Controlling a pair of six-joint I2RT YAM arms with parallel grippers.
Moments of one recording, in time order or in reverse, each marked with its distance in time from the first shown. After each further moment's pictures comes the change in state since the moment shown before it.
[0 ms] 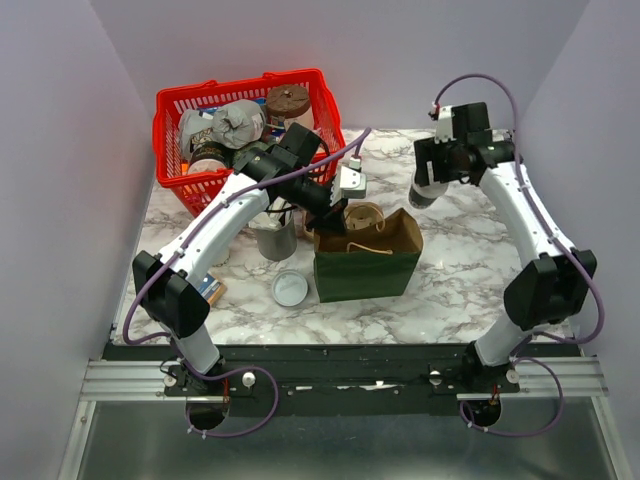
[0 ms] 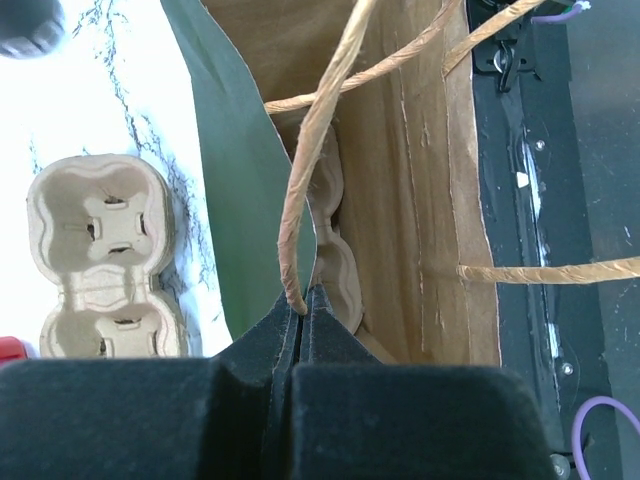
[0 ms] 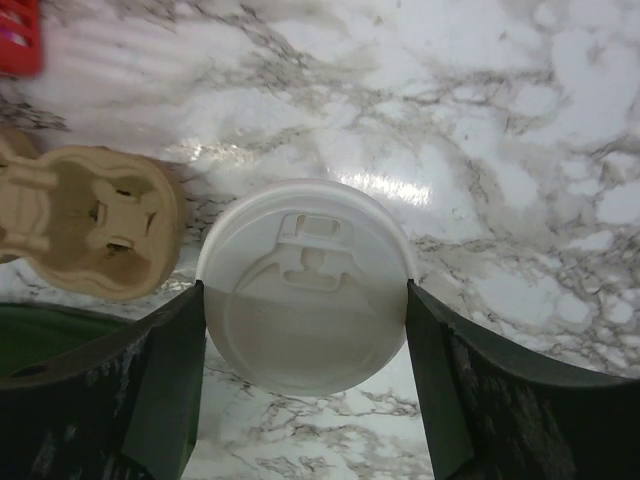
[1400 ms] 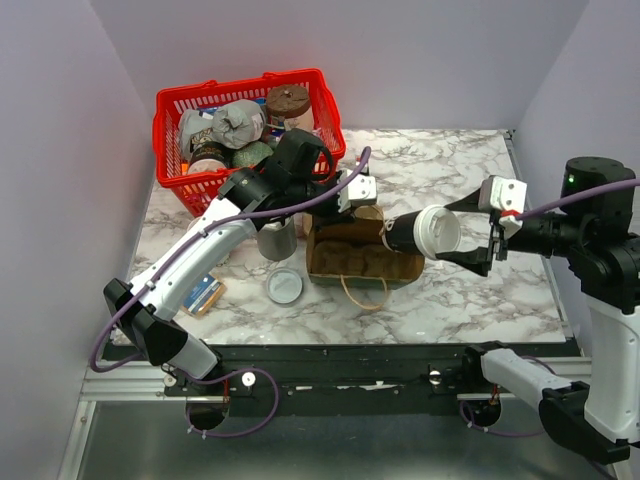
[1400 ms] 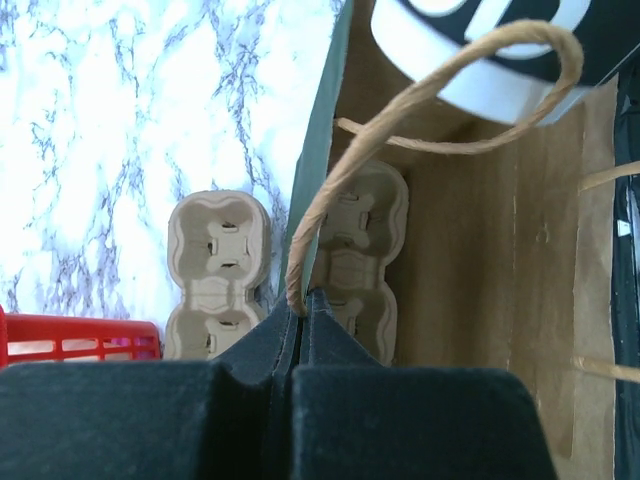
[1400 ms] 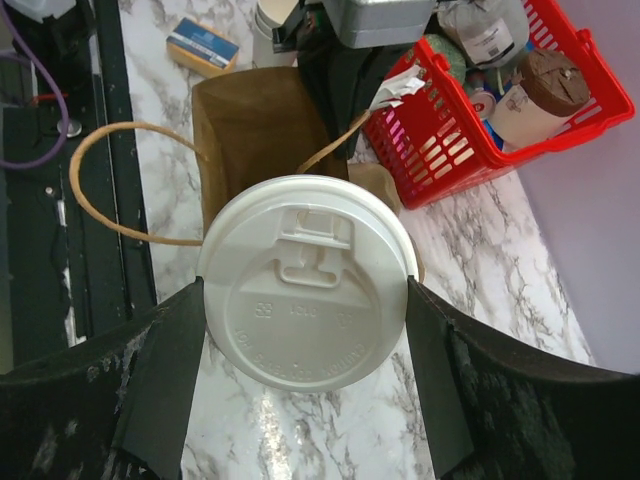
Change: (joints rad) left arm -0.124 -0.183 -0.086 0.245 -0.252 -0.130; right arm 0.004 -0.647 0.170 -0.537 -0.914 -0.745
